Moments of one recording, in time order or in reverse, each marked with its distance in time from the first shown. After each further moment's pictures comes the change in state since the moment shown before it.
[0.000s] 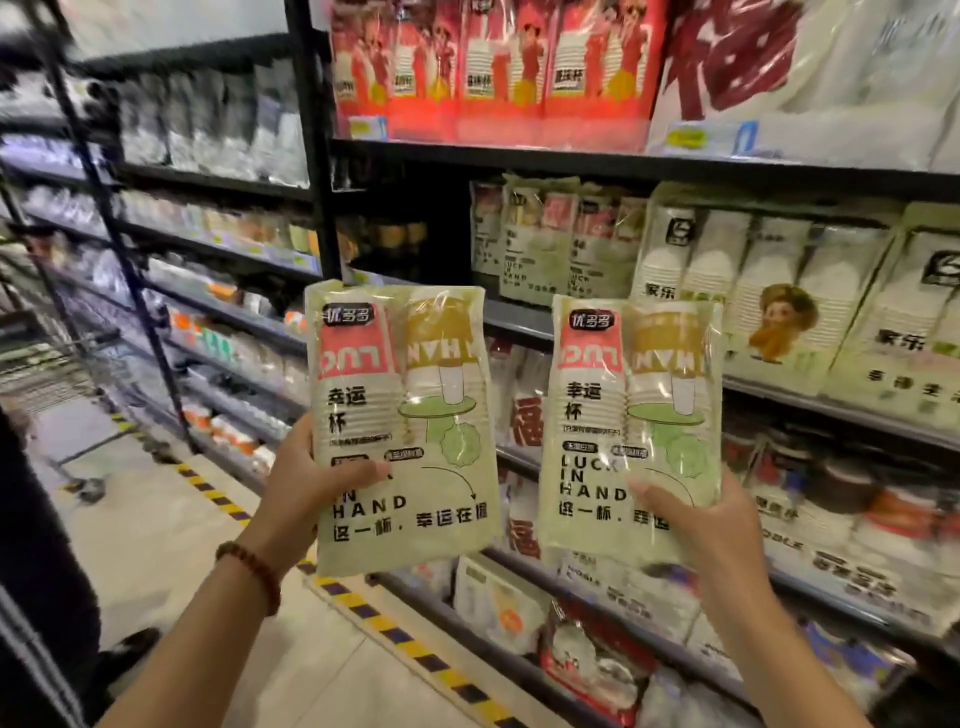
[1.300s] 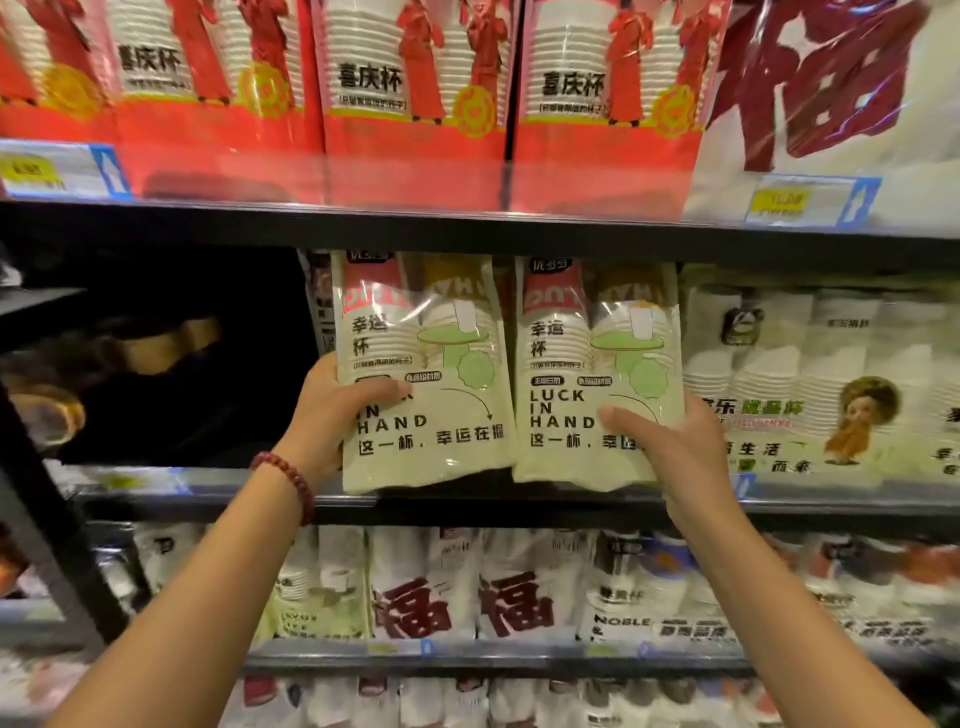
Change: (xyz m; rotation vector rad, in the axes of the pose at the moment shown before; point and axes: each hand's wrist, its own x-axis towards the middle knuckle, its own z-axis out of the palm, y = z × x) left_hand 0.503 -0.018 0.099 -0.207 -0.588 -0.034; right_hand 0.312 -0.056 0.190 -0.077 0.478 -0.136
